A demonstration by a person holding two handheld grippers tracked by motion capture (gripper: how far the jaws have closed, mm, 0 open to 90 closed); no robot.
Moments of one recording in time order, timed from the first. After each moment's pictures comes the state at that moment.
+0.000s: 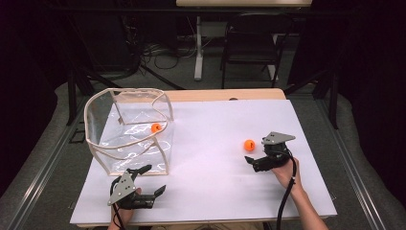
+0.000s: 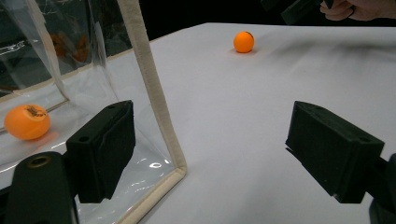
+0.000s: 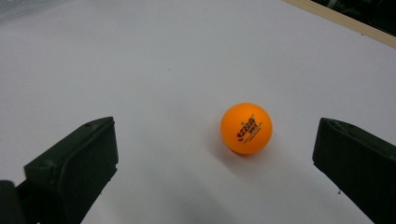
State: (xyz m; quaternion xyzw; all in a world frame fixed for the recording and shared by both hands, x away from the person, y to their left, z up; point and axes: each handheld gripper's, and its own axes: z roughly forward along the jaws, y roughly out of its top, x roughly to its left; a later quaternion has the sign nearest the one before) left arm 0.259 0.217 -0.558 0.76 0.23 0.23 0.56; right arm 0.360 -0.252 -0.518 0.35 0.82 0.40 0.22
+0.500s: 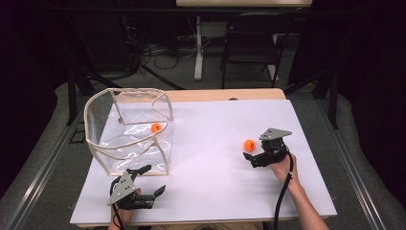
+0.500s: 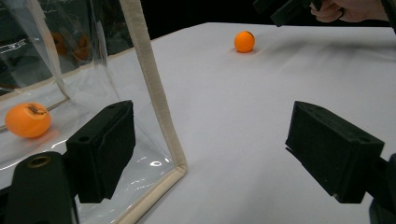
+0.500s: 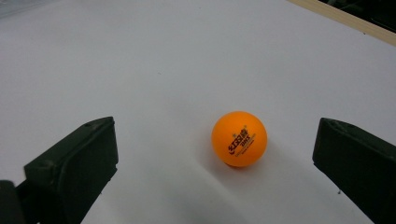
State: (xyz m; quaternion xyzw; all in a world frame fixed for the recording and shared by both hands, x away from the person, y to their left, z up) left arm 0.259 0.217 -0.559 0.76 0.23 0.23 0.56; right arm 0.376 -0.249 -0.521 0.35 0.82 0.39 0.21
